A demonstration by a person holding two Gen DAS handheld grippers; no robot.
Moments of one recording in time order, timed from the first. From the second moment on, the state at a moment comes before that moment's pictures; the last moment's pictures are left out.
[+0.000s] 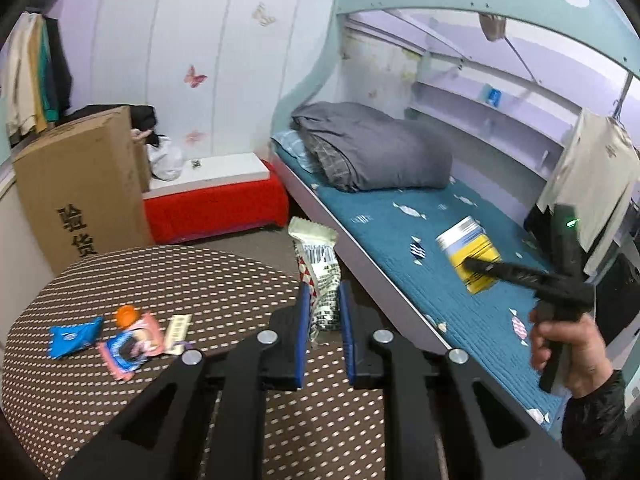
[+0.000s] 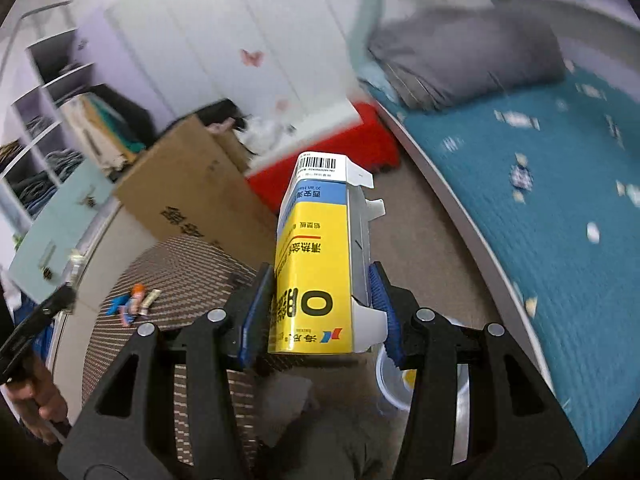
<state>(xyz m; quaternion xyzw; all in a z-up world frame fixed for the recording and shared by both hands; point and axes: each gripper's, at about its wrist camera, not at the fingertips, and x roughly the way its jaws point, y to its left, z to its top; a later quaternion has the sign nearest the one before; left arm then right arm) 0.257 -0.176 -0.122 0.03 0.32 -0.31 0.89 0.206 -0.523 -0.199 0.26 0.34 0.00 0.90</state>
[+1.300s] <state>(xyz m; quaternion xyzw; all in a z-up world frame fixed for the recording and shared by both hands) 0.293 -0.400 -0.251 0.15 0.44 -0.39 0.79 0.169 -0.606 -0.277 0.37 0.34 -0.11 0.85</state>
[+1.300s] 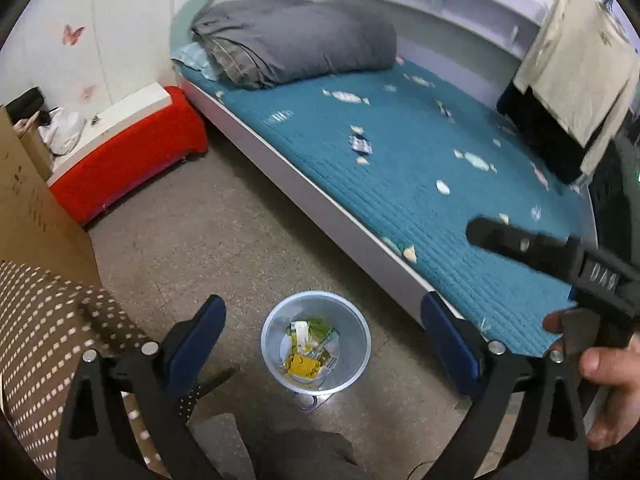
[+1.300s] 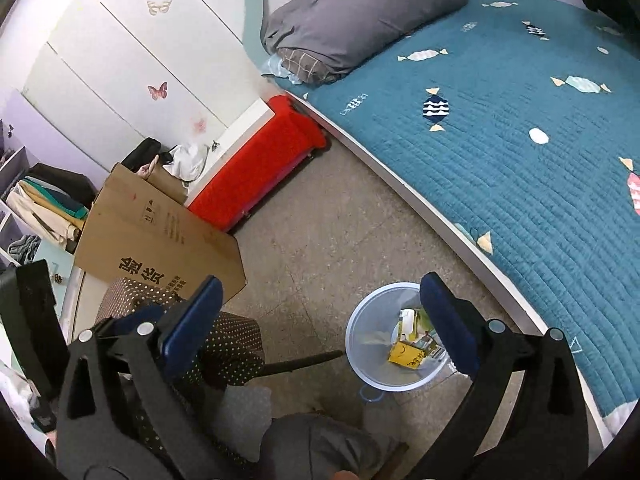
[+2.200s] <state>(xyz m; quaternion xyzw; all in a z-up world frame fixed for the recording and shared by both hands) 0.248 -0.246 -0.143 0.06 0.34 -0.34 0.88 0.171 -0.494 -0.185 0.28 0.27 -0.06 0.92</state>
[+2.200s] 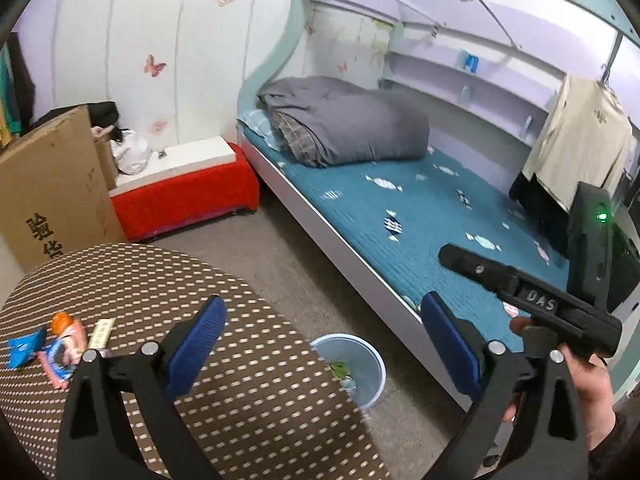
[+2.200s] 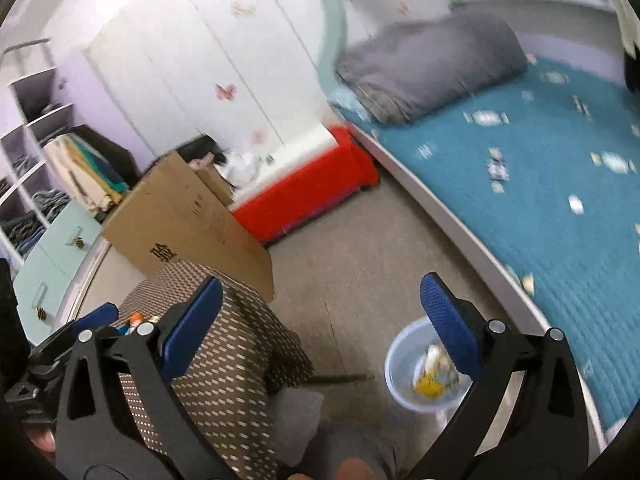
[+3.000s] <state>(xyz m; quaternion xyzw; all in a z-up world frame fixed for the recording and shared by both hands) 0.252 -0.058 -0.140 -0.03 0.33 -0.20 0.92 0.237 -0.313 -0.146 0.11 0.35 0.08 0.93</state>
